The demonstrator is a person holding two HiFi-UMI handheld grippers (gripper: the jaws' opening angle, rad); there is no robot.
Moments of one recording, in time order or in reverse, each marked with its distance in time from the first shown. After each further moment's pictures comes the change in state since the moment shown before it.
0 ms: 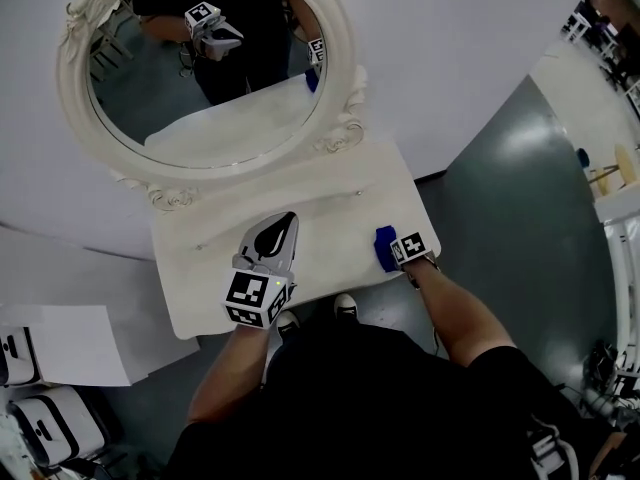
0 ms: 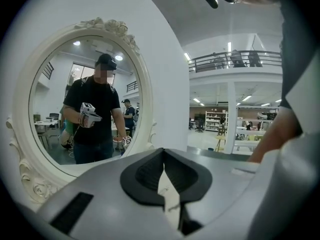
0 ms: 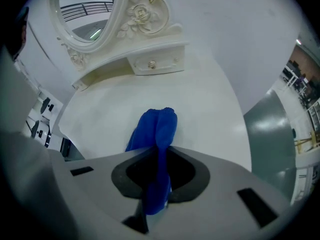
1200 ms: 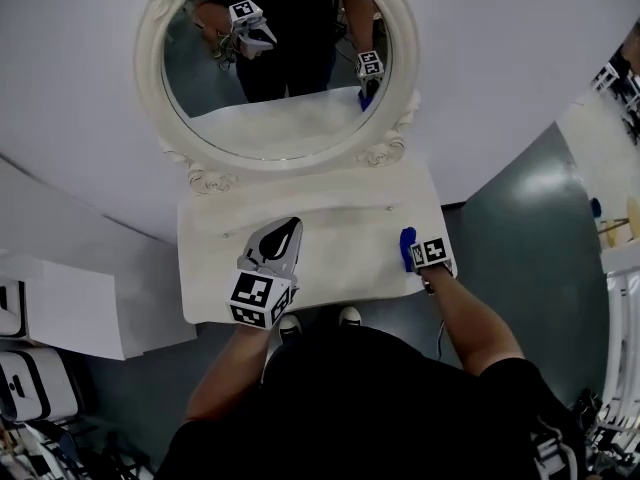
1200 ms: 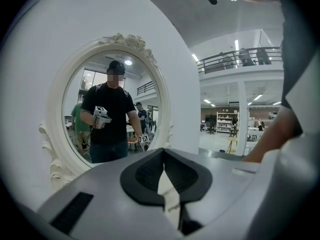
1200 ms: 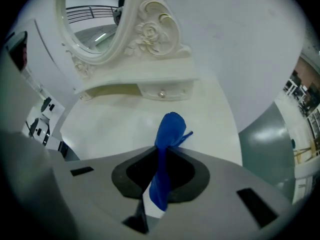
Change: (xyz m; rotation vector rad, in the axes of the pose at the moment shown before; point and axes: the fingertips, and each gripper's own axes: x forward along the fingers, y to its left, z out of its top) left arm -0.068 0.050 -0.001 -0.018 -0.021 0.130; right arm -0.033 0.019 0.062 -0.038 -0.081 -0.014
